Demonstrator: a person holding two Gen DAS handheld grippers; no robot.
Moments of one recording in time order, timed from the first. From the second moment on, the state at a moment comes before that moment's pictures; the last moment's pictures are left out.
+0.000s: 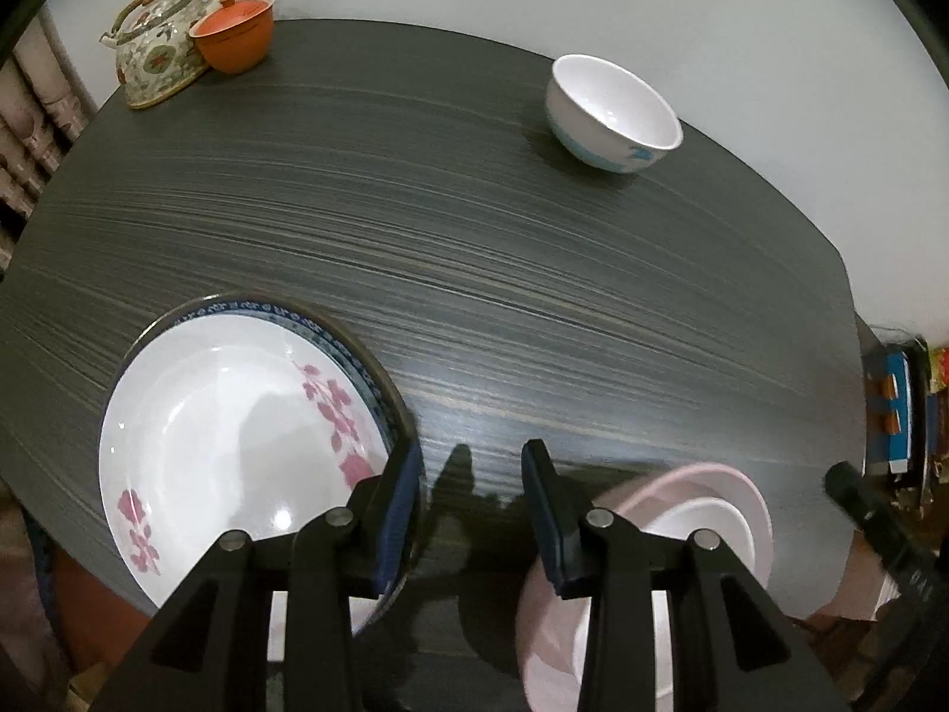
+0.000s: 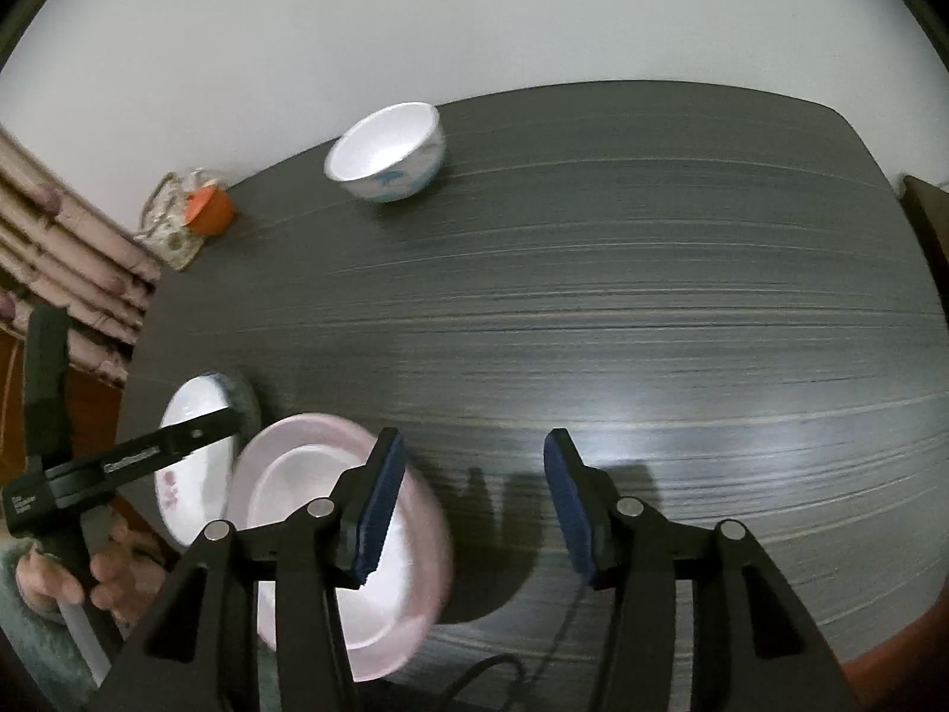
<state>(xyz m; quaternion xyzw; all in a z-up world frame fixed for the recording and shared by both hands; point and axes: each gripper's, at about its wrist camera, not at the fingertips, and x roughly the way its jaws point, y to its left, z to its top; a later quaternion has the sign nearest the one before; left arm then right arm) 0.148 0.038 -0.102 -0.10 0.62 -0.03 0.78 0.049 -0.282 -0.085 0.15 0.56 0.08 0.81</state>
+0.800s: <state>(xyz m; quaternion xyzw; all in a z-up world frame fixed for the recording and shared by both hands) 0.291 0.036 -0.103 -0.13 0.58 -0.03 0.81 0.186 -0.303 -0.120 0.17 0.56 0.10 0.80</state>
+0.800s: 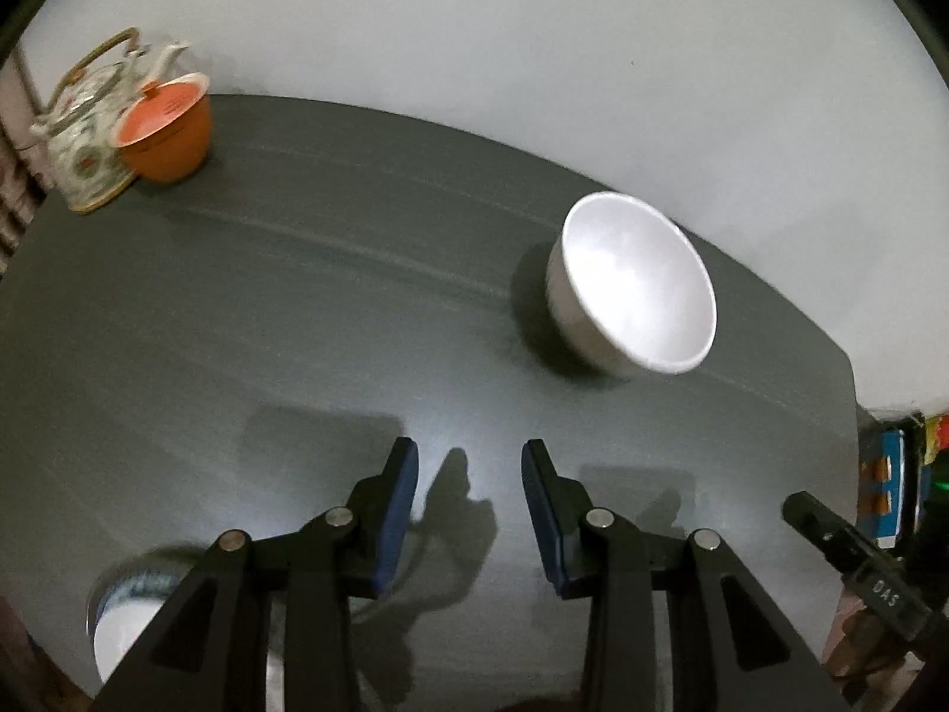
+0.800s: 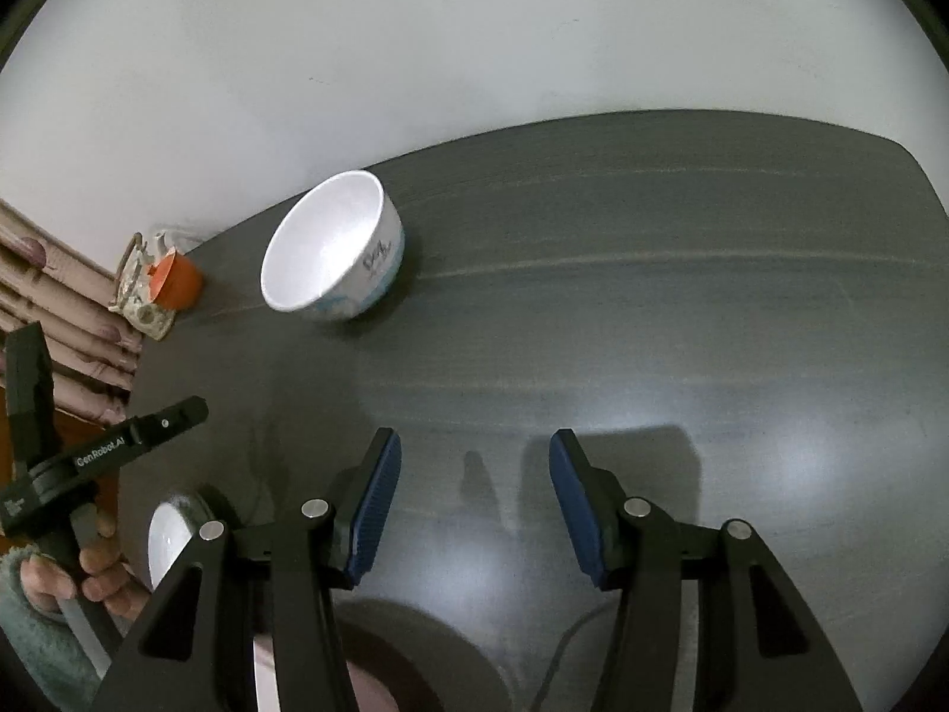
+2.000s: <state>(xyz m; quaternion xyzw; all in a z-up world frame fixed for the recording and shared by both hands) 0.376 0.008 -0.150 -0.23 0.62 -0.07 0.75 0.325 -0.234 -0.157 0.16 0.60 0.11 0.78</state>
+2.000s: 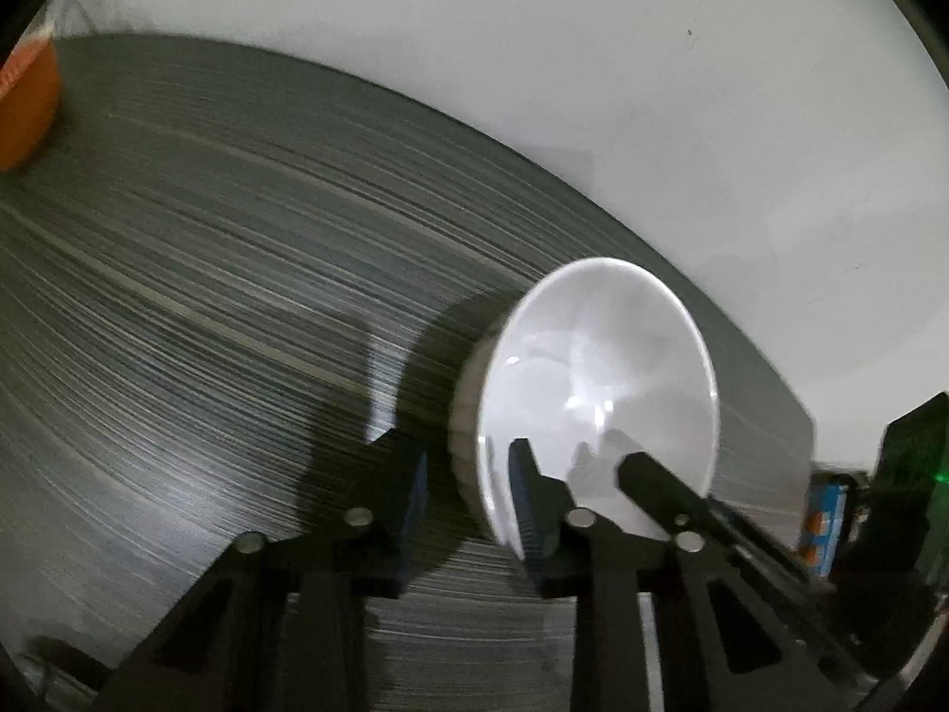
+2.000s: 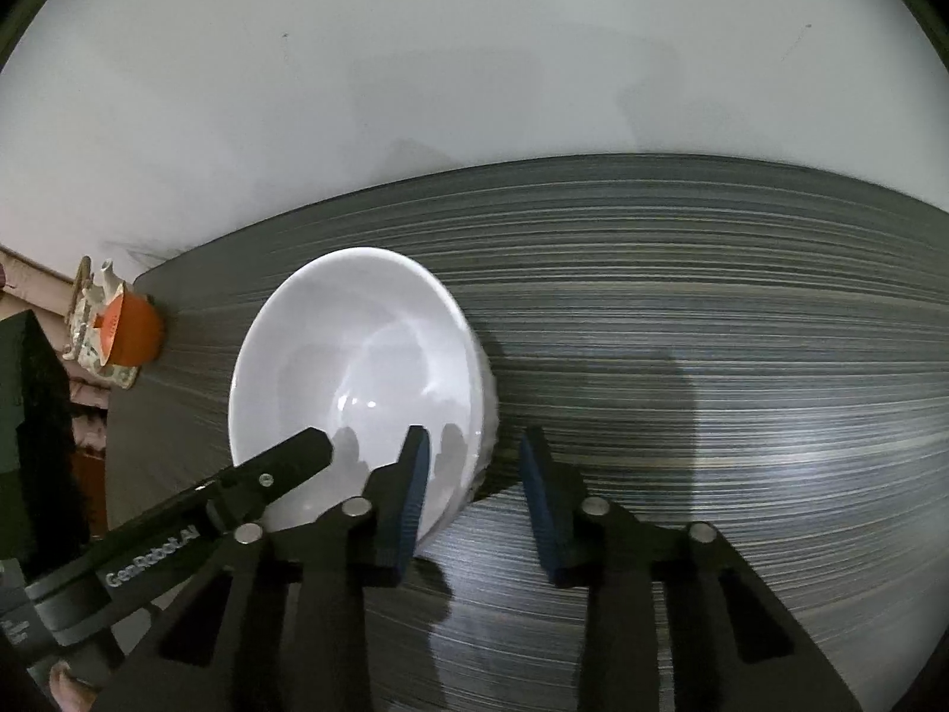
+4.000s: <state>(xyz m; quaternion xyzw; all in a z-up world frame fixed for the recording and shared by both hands) 0.158 -0.029 -0.018 -0.16 0.60 -0.12 0.78 0.118 -0.244 -0.024 0.17 0.57 0.11 0.80</state>
